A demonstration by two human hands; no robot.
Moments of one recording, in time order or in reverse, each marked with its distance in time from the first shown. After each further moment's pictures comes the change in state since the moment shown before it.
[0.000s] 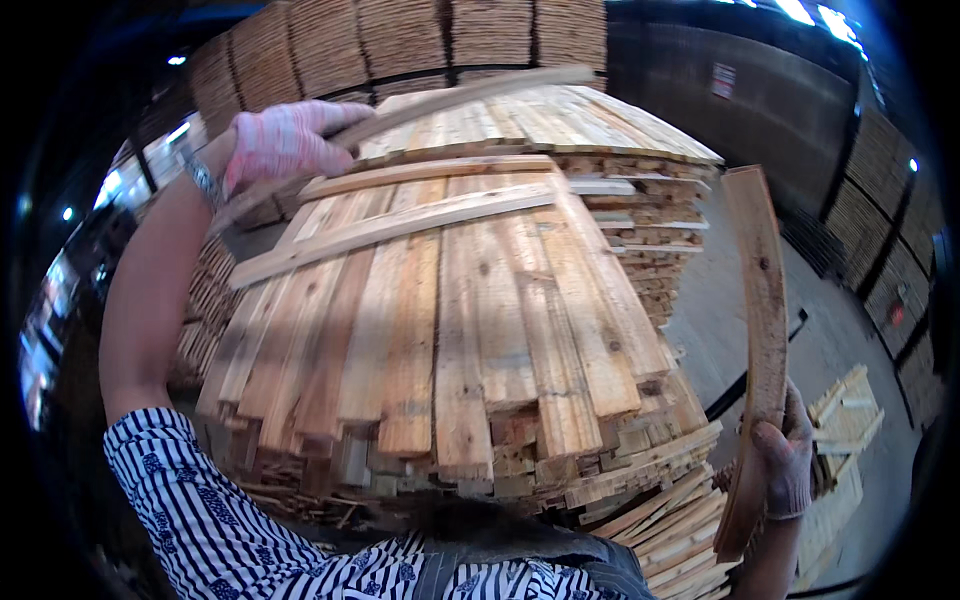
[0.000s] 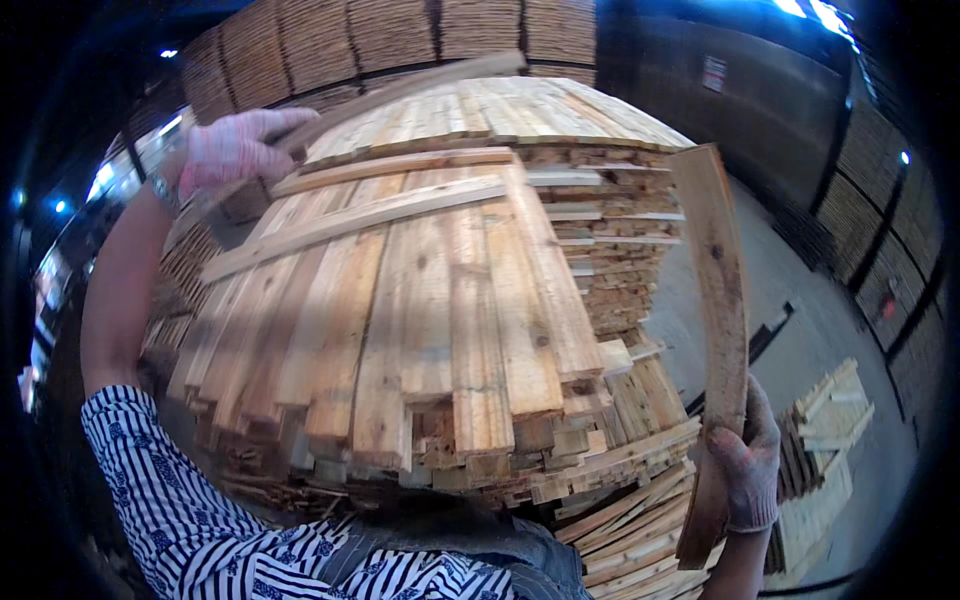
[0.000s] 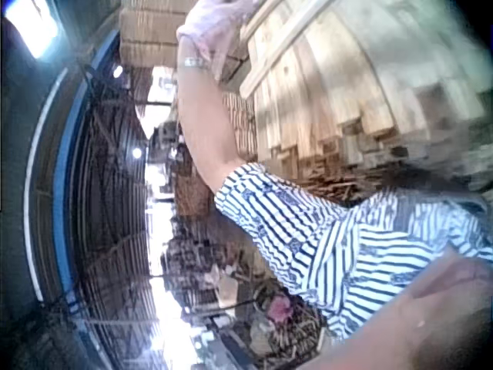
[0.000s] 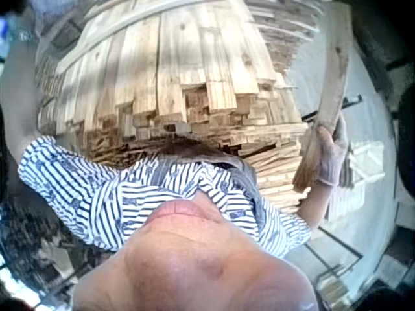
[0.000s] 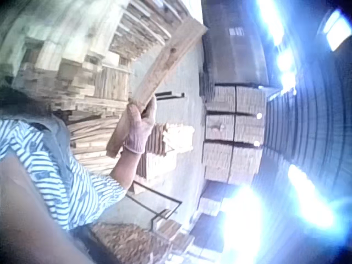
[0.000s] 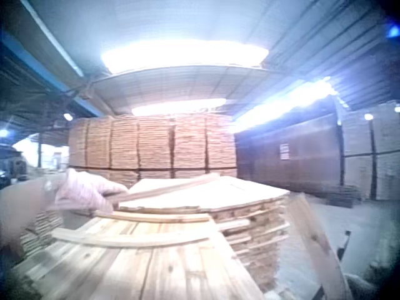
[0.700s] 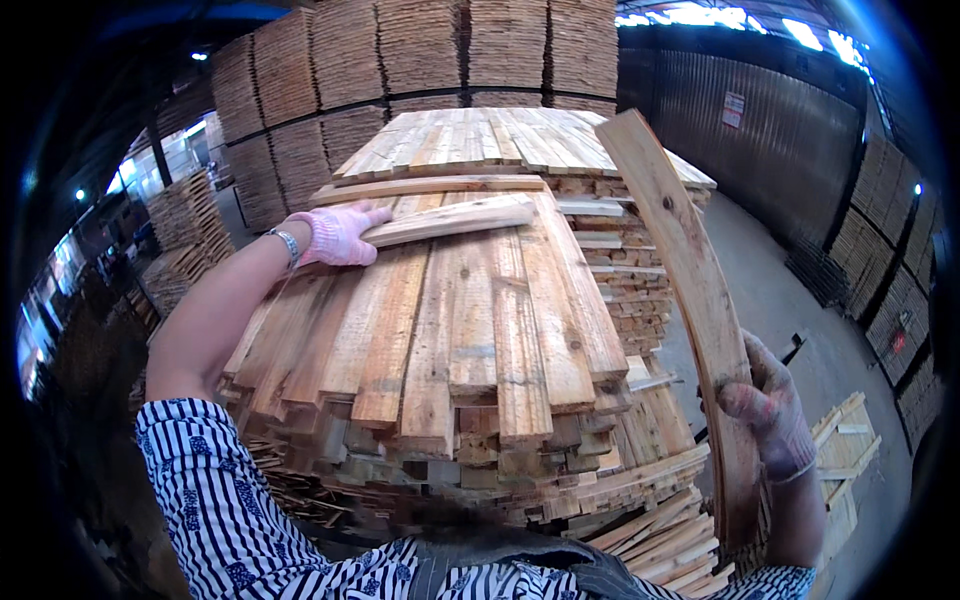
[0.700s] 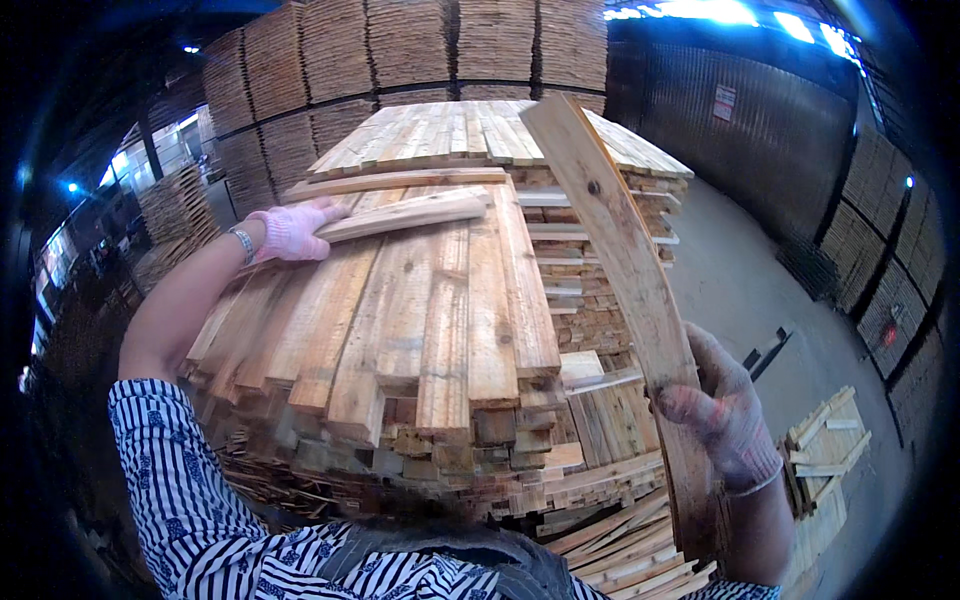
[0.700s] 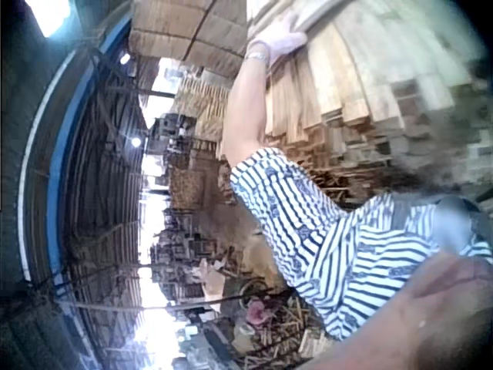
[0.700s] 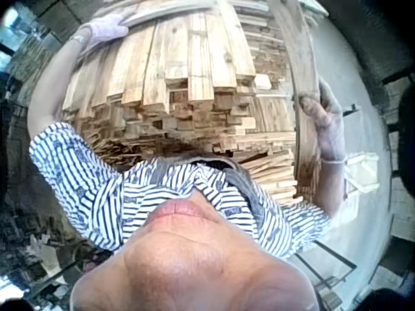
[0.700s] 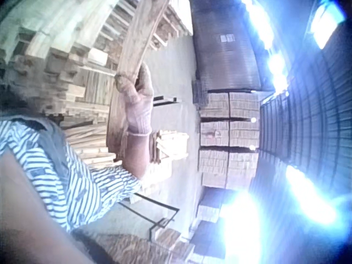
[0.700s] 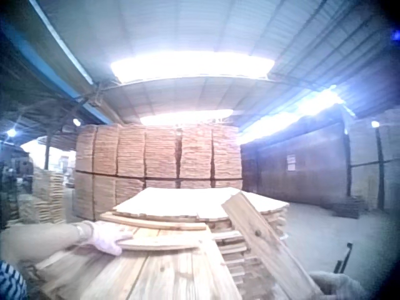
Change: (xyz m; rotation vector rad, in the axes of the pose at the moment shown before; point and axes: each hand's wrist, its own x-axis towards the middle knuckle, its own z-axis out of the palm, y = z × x) left_hand 0.016 -0.043 0.099 0.489 -0.140 -0.127; right_hand 0.040 -0.069 0.024 -0.003 -0.340 -0.070
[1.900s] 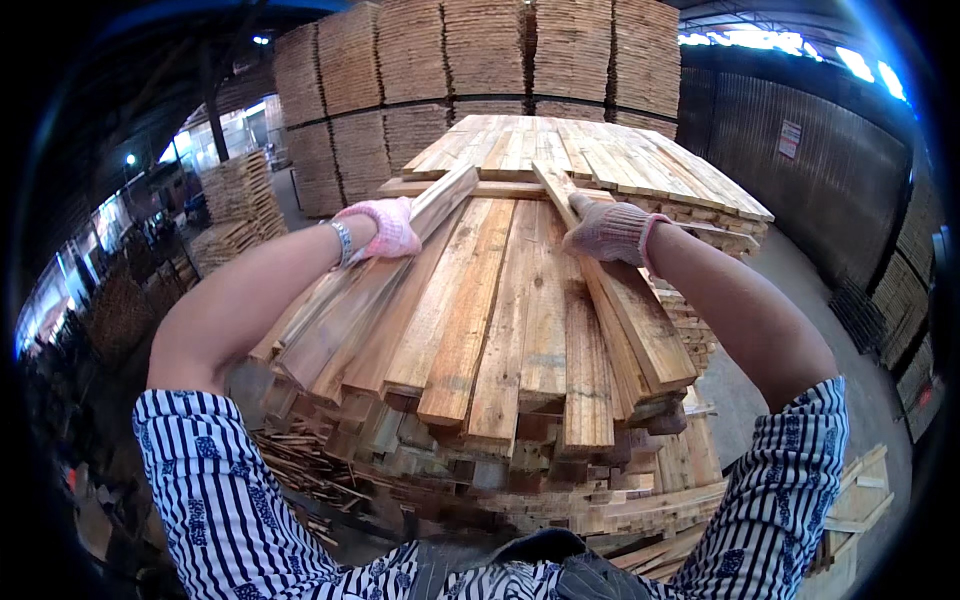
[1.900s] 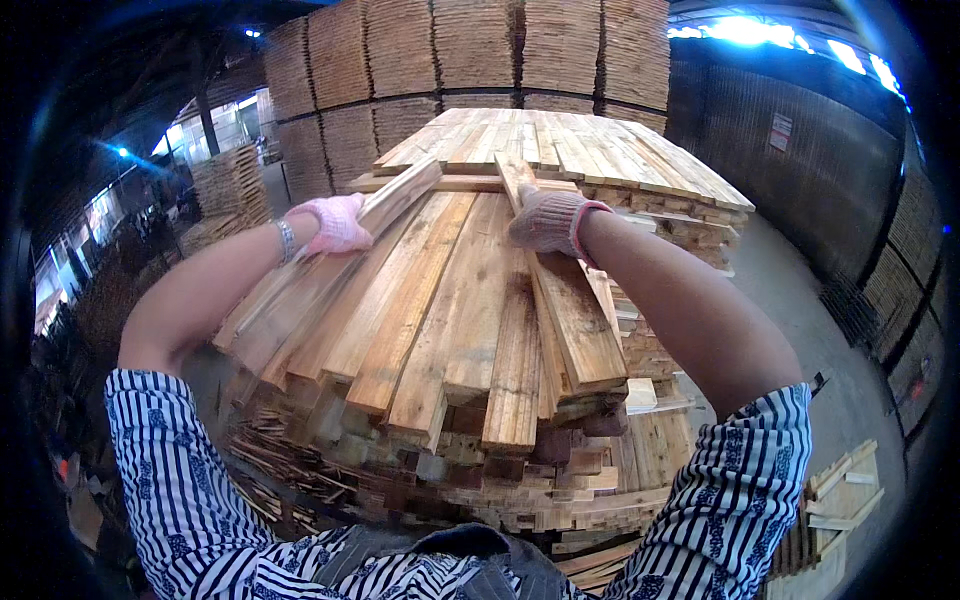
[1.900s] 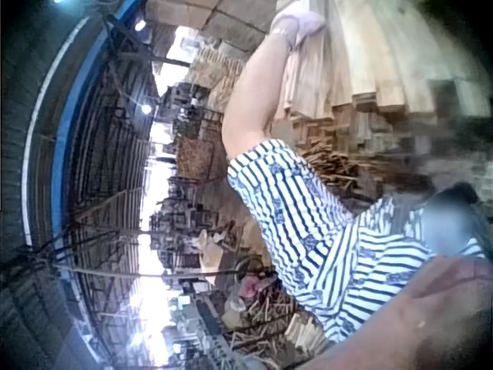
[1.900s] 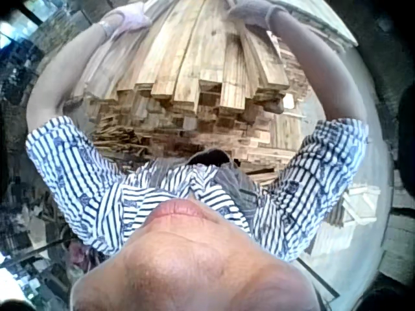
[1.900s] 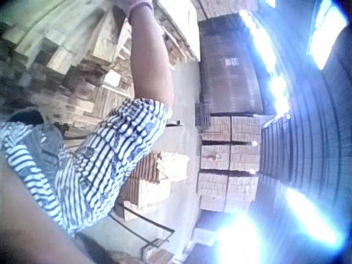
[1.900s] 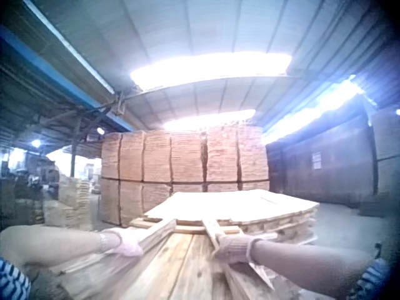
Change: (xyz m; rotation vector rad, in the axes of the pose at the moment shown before) left_hand -0.024 -0.005 -0.015 -0.067 -0.047 -0.421; right_hand 0.258 -0.043 0.195 -1.143 -0.484 -0.055
